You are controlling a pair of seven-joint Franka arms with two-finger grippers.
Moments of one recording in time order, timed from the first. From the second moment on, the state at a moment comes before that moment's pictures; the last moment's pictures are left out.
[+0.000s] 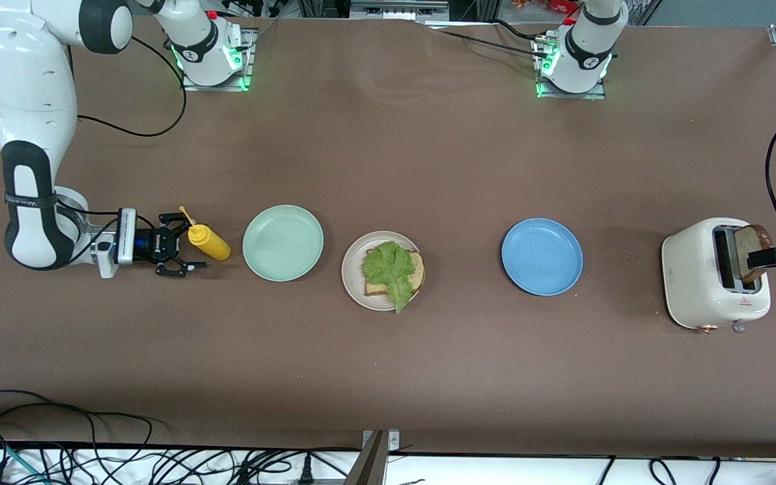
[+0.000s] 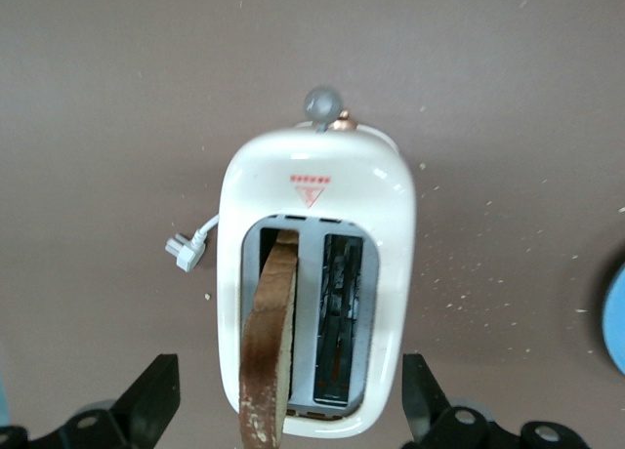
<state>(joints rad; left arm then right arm) 0.34 0.50 -0.08 -1.39 0.20 1.78 0.19 0.07 0.86 -0.38 -1.74 1.34 1.42 -2.58</state>
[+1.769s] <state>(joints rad) 0.40 0.41 -0.09 -1.62 0.20 1.95 0.43 0.43 0.78 -0.65 -1.43 1.25 1.51 -1.76</state>
